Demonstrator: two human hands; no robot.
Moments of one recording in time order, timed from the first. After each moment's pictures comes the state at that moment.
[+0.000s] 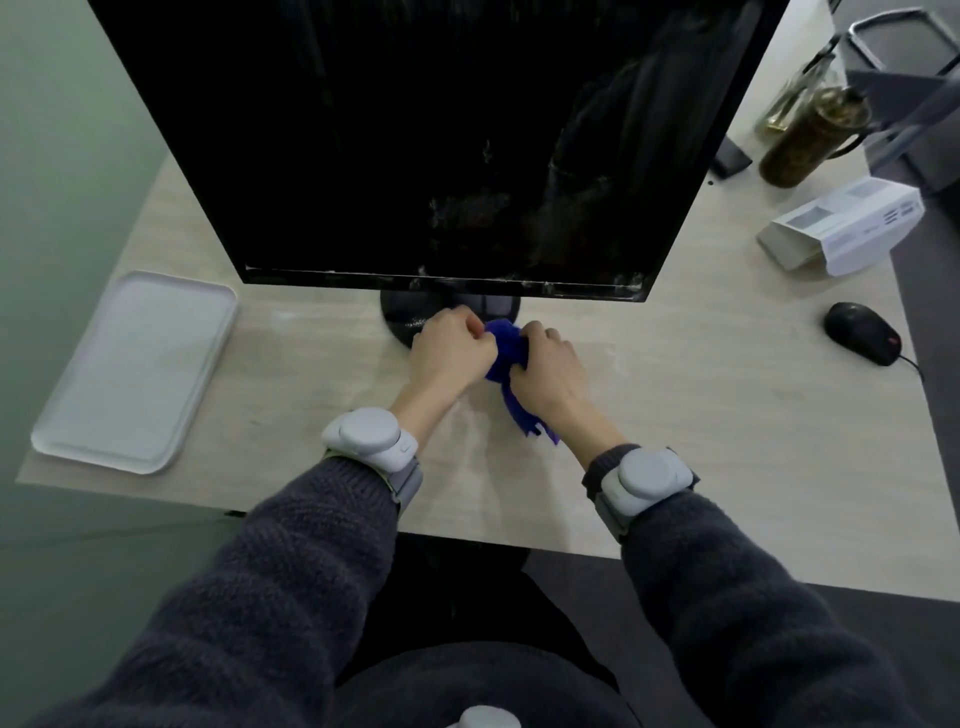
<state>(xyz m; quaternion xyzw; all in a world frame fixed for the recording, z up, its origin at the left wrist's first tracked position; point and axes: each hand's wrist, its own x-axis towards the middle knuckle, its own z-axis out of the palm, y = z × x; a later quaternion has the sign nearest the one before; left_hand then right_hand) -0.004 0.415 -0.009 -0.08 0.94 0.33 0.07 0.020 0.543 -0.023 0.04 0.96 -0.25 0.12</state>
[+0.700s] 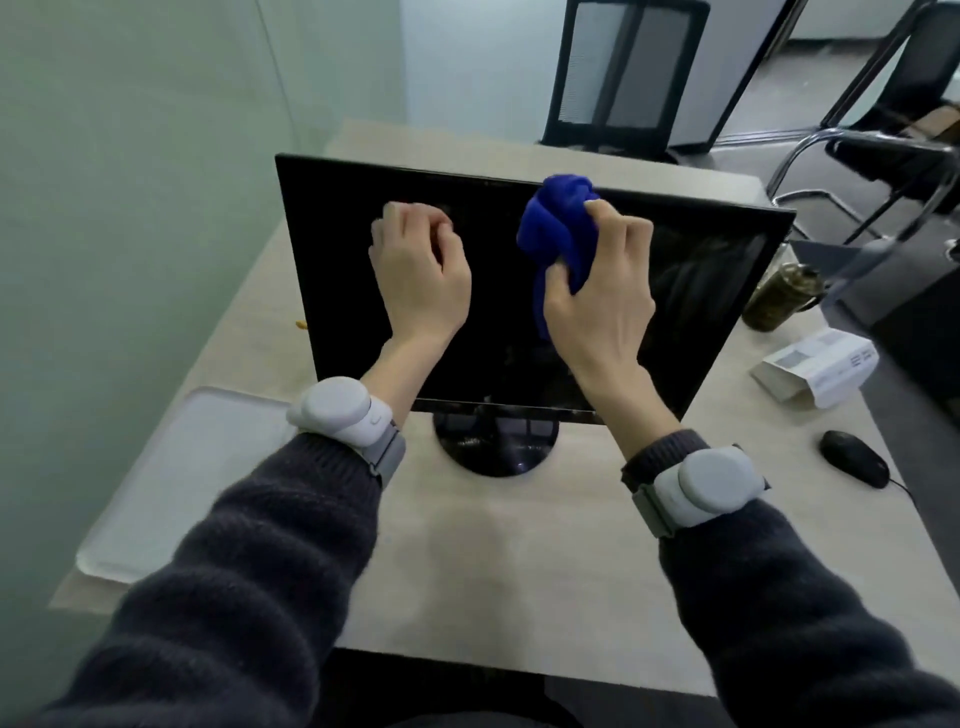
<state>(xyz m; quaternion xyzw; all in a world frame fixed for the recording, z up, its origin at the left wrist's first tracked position) -0.112 0.307 0.162 -0.02 0.83 0.43 -0.35 -0.072 0.459 0.179 -0.01 0.89 -0.31 -0.33</state>
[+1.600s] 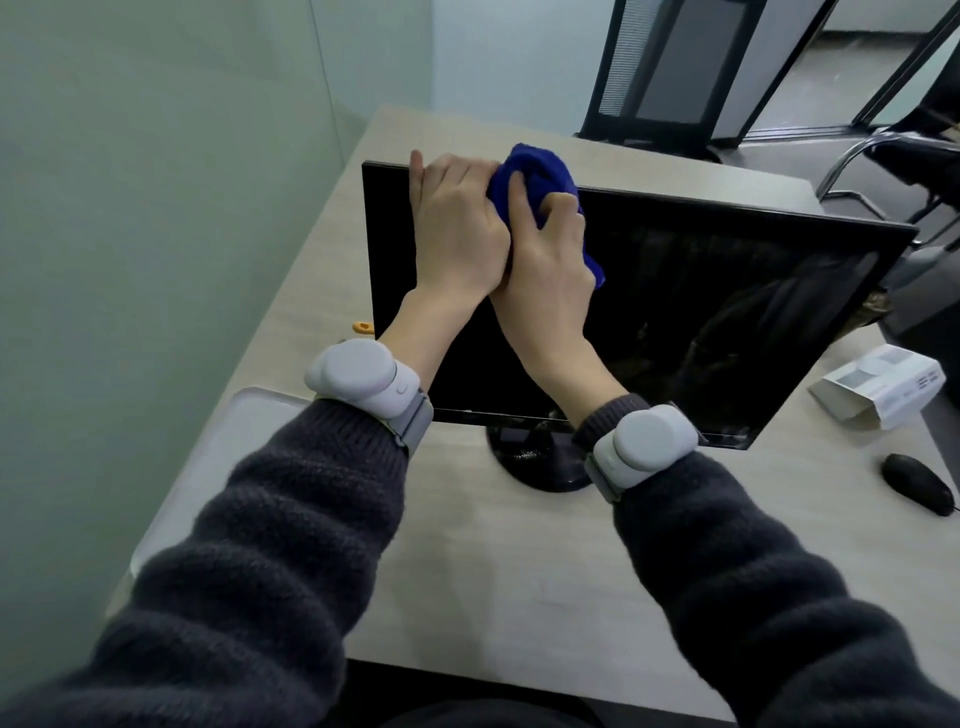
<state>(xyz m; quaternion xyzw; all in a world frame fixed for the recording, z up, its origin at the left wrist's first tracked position) -0.165 0.243 0.182 0.04 0.88 0.36 -0.31 -0.125 0.326 0.167 -0.05 0.94 -0.17 -0.28</state>
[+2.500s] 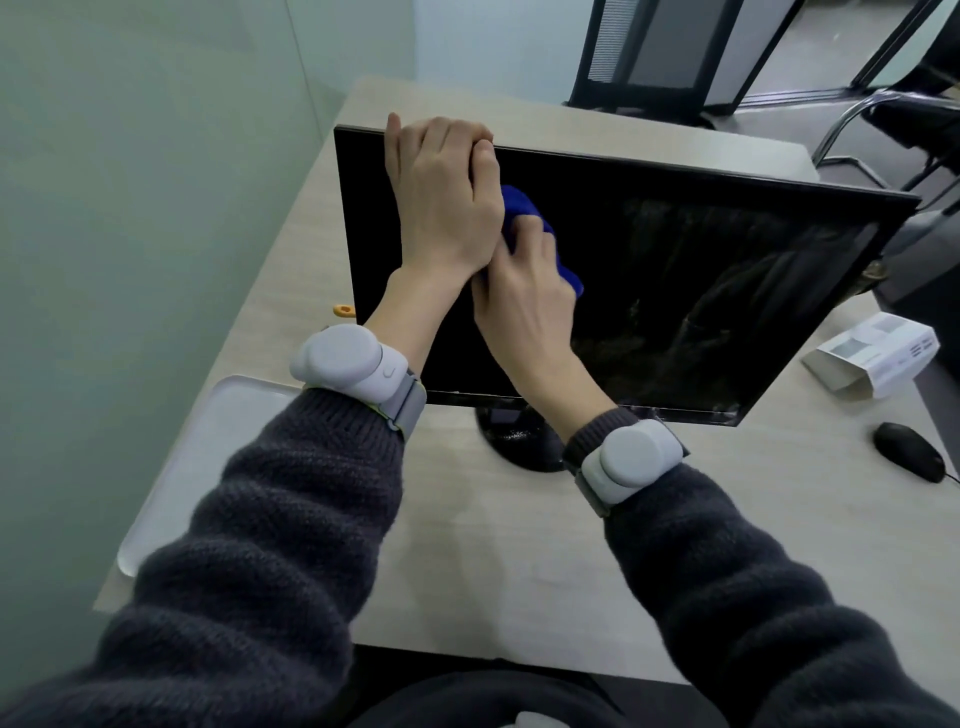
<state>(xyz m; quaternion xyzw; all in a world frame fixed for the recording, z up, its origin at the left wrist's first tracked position) -0.166 0.256 0.180 0.05 0.87 0.36 -0.35 -0.109 0.340 0.136 -0.07 0.95 -0.10 -0.28</state>
